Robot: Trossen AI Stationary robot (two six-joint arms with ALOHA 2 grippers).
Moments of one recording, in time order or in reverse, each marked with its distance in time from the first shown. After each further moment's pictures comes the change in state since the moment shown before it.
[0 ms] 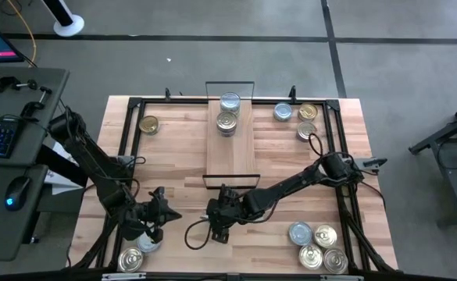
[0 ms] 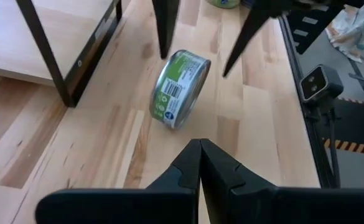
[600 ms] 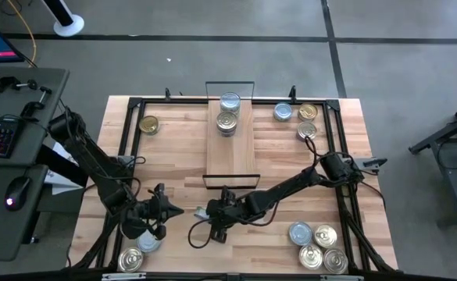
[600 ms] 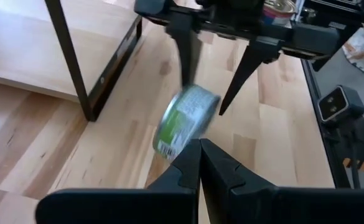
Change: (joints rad) left arm 0.028 -0.001 0.000 0.003 -0.072 0.002; right arm -0.002 0.001 -0.131 0.248 0.049 -0.045
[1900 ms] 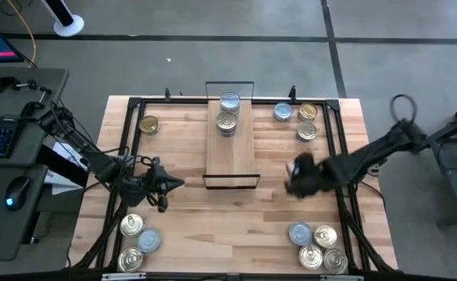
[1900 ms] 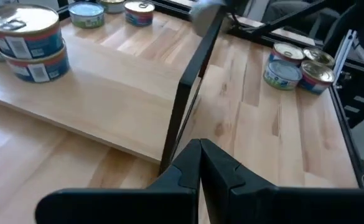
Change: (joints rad) left arm 0.222 -0.305 0.000 -0.136 -0.011 0.161; right arm 0.023 -0.969 -0.712 -0.810 0.172 0.905
